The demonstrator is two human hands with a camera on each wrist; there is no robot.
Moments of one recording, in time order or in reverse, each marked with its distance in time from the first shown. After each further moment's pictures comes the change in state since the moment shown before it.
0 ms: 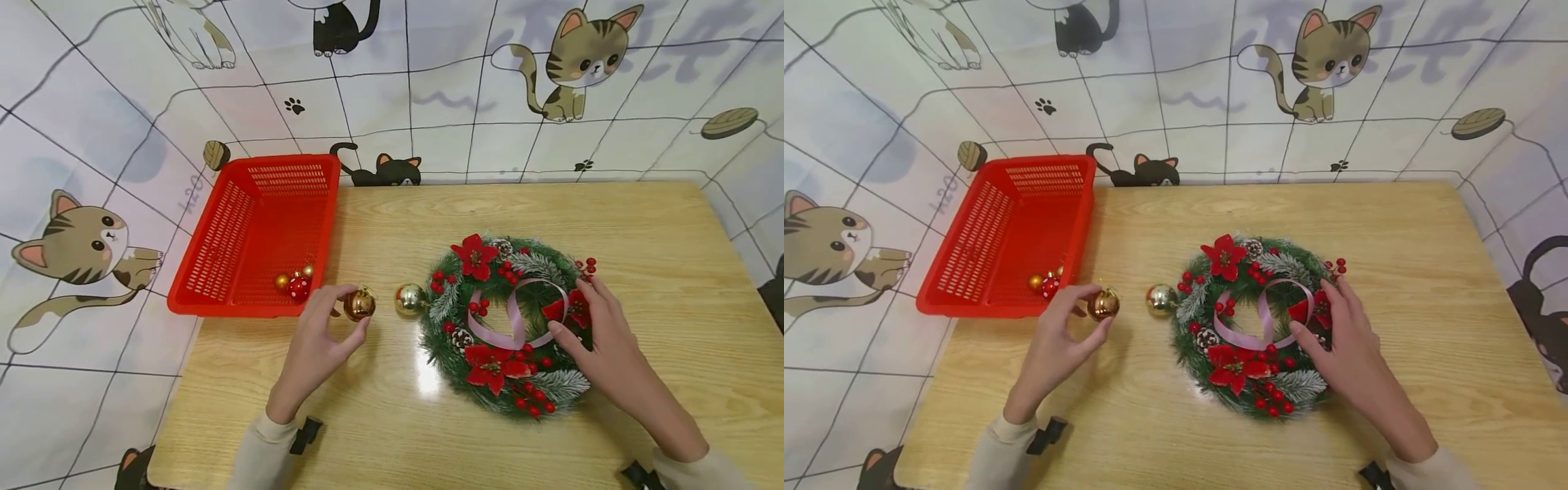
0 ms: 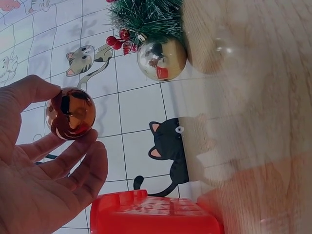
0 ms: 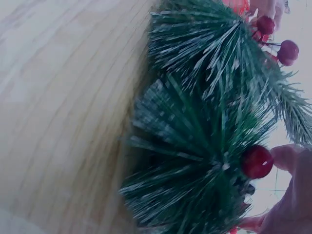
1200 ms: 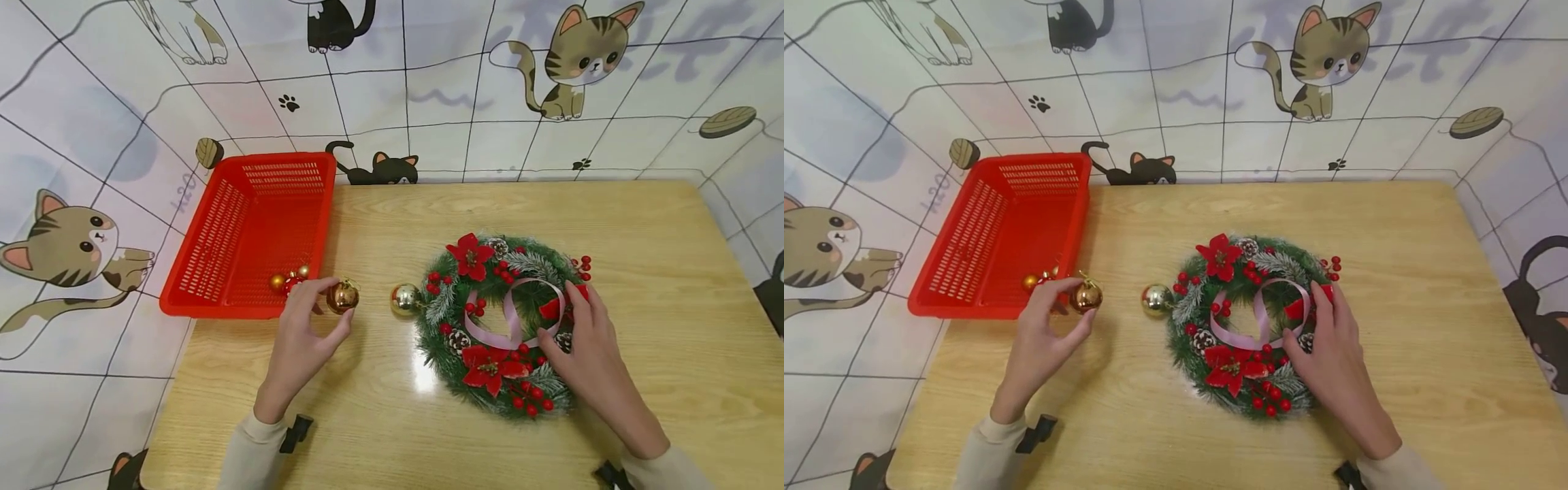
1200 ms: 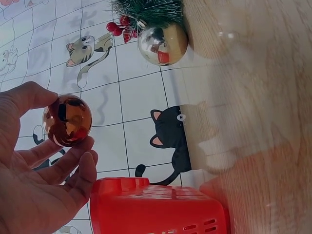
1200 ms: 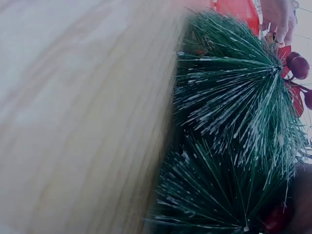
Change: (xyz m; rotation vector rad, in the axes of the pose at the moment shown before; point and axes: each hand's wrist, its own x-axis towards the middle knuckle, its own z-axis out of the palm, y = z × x) left_hand 0.005 -0.007 -0.010 0.010 0.080 -0.010; right_hand -0.001 -0.006 0.028 -0.090 0.072 0.093
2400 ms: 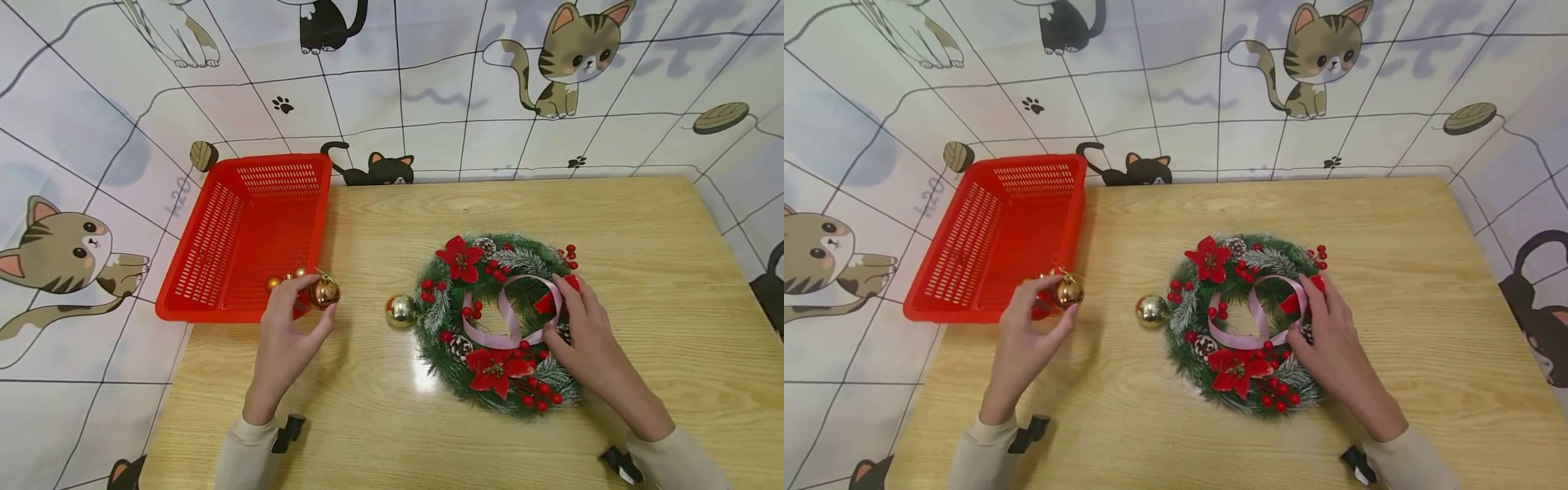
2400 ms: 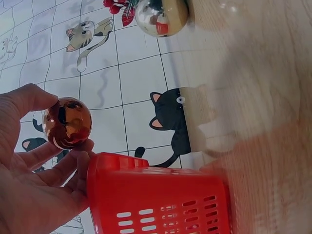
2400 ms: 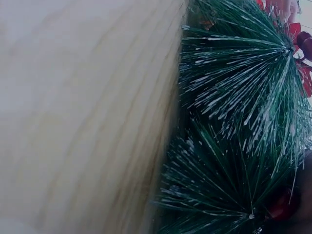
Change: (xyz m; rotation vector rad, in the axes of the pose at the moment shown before) left_hand 0.000 -0.005 -0.013 0.025 0.059 -0.063; right_hand 0.014 0.013 -0.006 0.014 -0.039 -0.117
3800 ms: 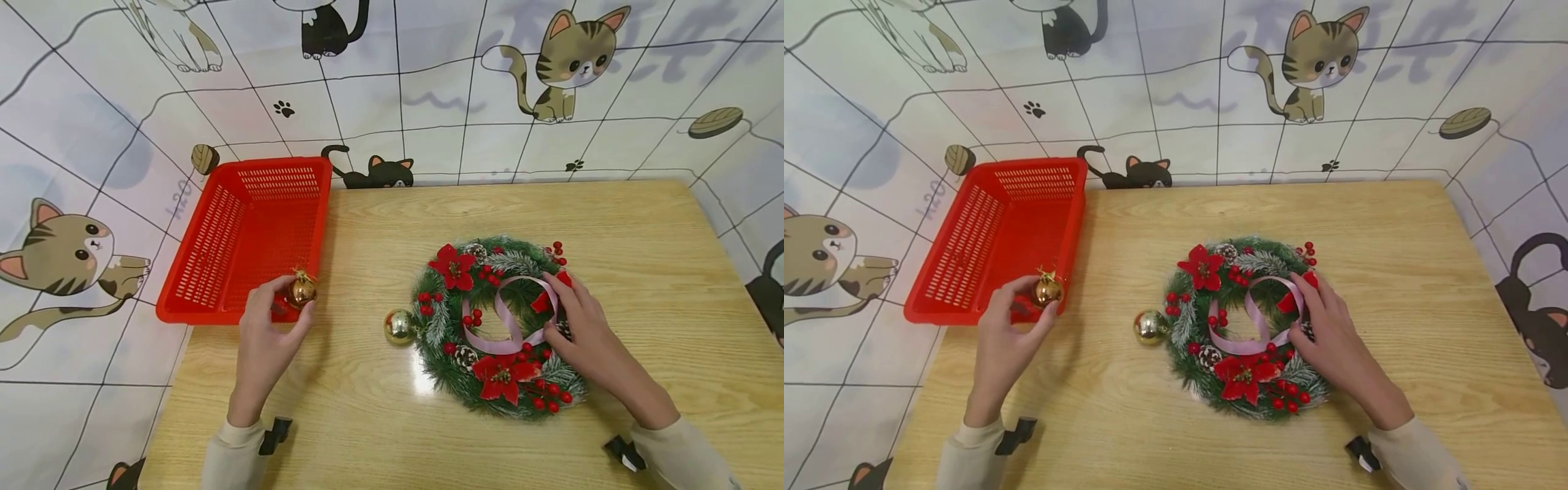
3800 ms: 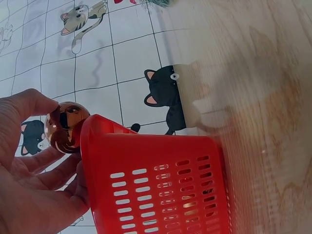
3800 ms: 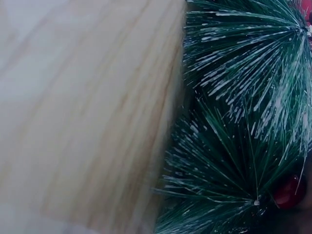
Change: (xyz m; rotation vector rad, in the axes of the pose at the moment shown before) left_hand -0.005 -0.014 -0.019 0.053 0.066 -0.033; right_hand 0.011 0.011 -0.008 0.005 -0.047 -0.117
